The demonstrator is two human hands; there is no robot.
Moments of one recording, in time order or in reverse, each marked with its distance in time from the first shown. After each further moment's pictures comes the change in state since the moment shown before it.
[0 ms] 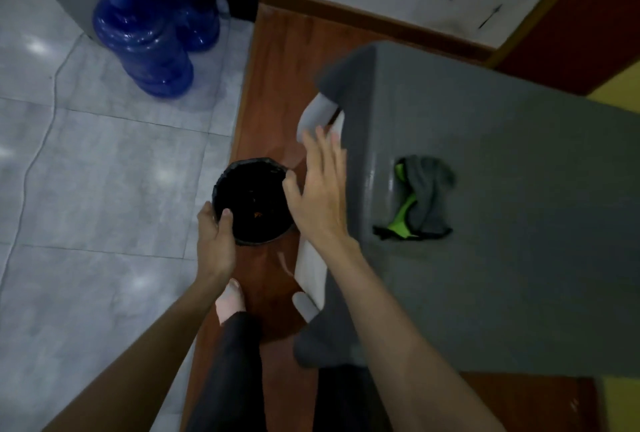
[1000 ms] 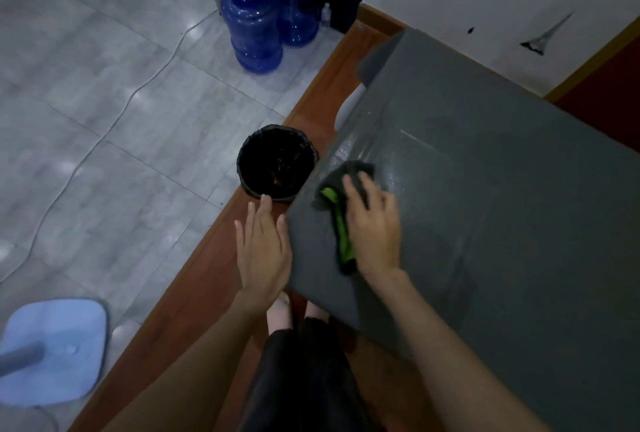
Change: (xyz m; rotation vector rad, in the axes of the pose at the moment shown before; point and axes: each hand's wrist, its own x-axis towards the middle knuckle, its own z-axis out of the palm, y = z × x) left_hand -0.206 -0.032 0.164 0.433 0.401 0.185; right_hand -0.107 0.185 -0.118 -0.420 -0.025 -0.527
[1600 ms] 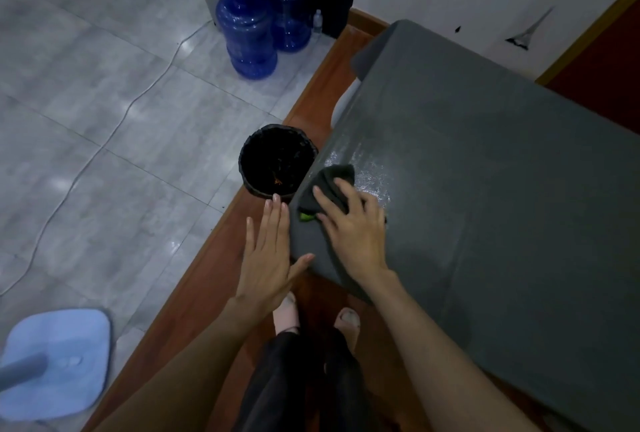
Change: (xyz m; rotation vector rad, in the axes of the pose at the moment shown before) left_hand -0.033 -0.054 -0.012 0.375 -0.242 0.443; right_hand -0.038 -0.043 -0.009 0.067 -0.083 -0.077
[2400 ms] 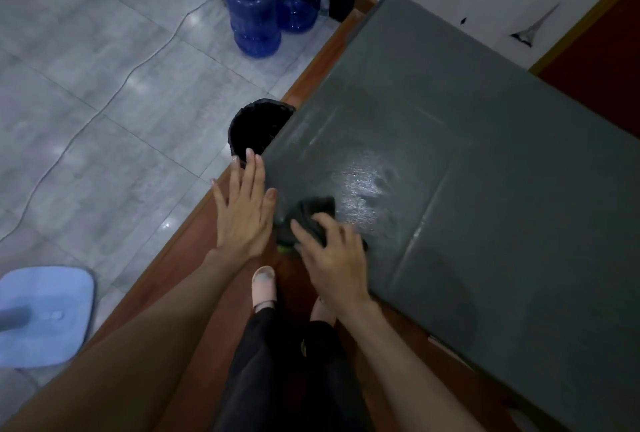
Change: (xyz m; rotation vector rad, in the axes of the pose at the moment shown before) left_hand 0.002 0.040 0.010 -0.102 0.130 -0.245; right_hand -0.112 0.024 -0.022 0.079 0.079 -0.068
